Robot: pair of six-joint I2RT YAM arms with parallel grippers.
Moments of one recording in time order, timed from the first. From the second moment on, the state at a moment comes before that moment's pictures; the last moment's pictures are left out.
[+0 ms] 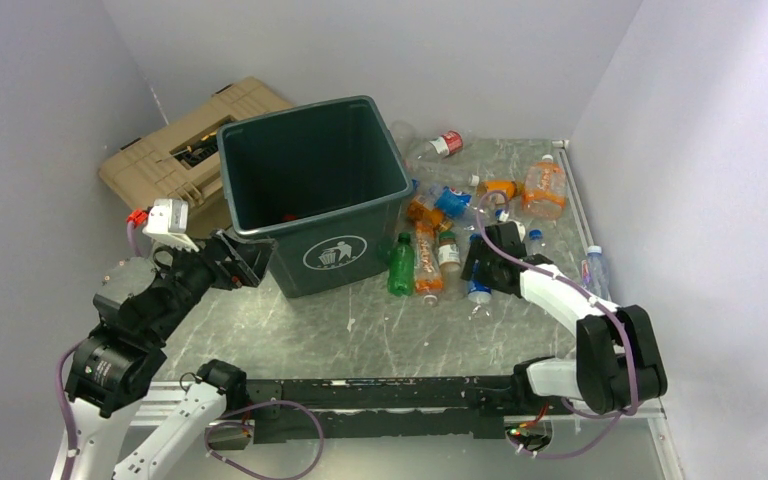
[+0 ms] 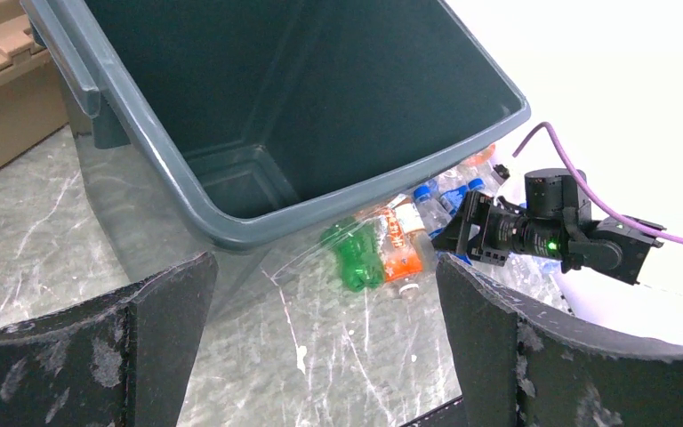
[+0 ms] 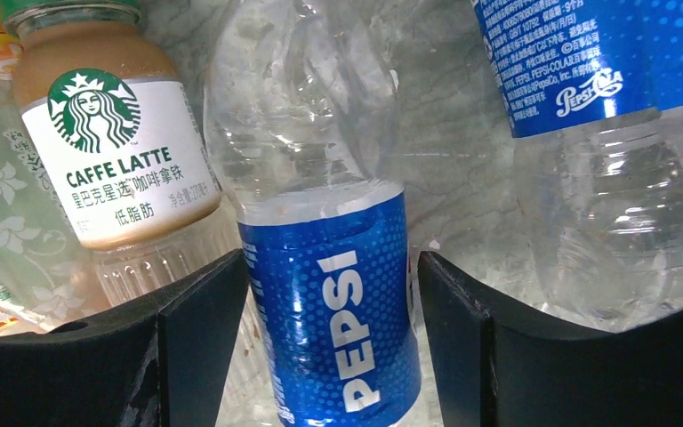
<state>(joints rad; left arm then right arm) -0.40 0.51 1.10 -0.70 0.03 -0.49 0.25 1.29 0.61 -0.30 0.12 0.53</state>
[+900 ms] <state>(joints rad) -0.40 0.57 1.18 -0.70 0.03 -0.48 0.29 0.77 0.73 -0.55 0.09 0.53</state>
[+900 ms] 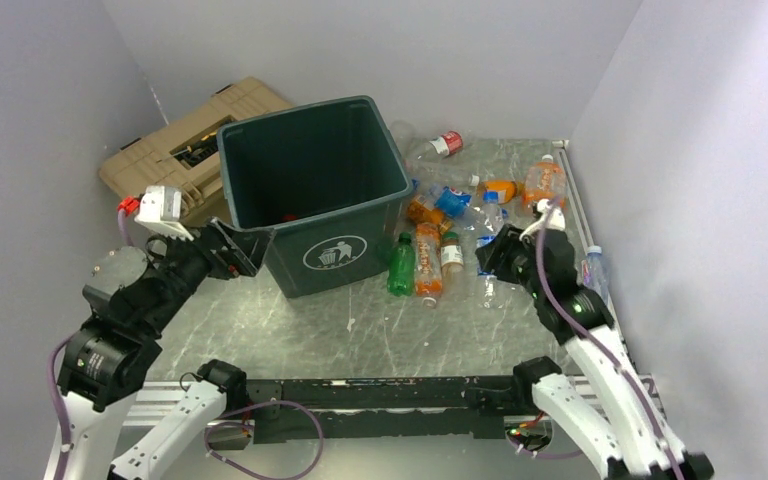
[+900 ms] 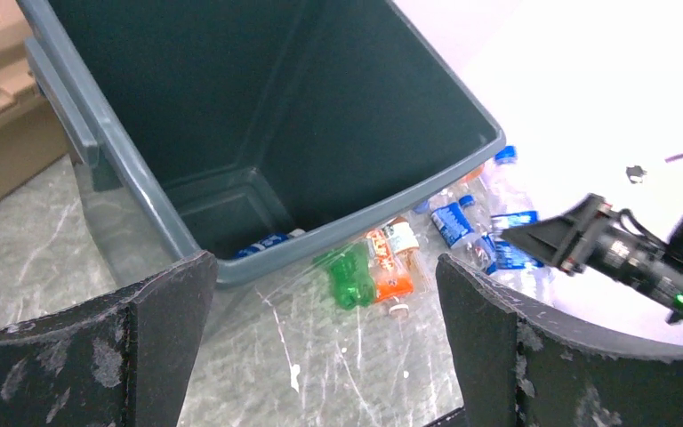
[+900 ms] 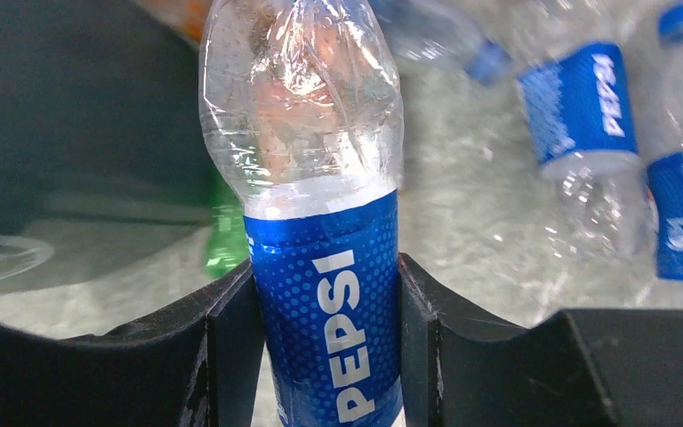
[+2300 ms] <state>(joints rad) -0.40 1.07 1.36 0.20 0.71 -0.75 0.70 0.80 0.90 0.42 -0.38 0.62</state>
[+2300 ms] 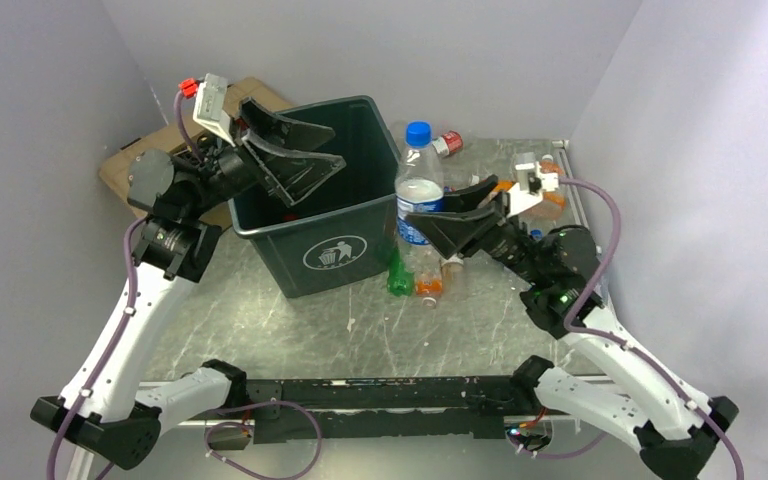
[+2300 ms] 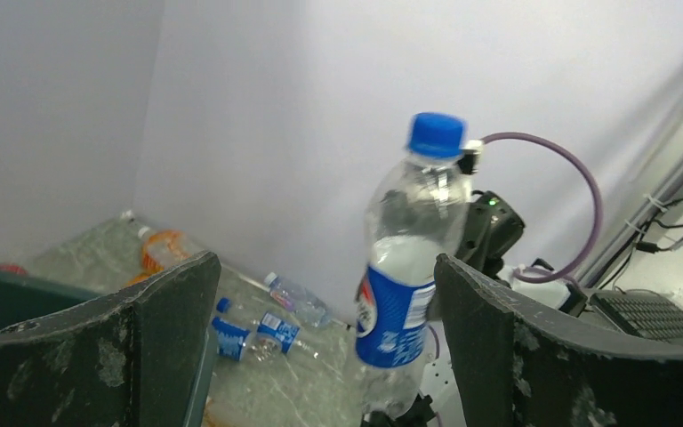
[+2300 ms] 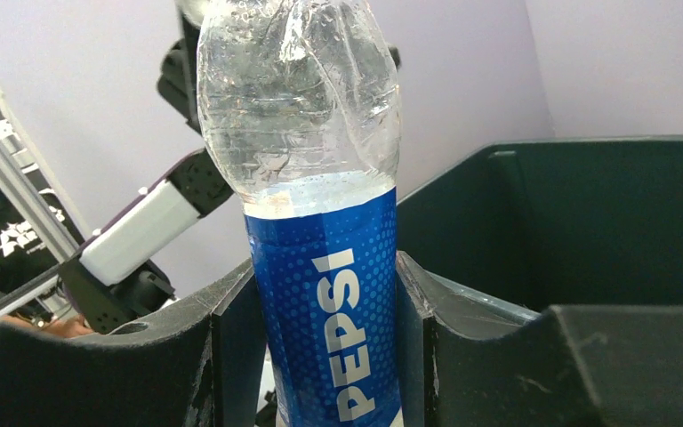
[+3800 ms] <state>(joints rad) -0.41 1.03 1.33 0.24 0.78 -0.71 1.04 1.09 1.02 0.37 -0.16 0.44</state>
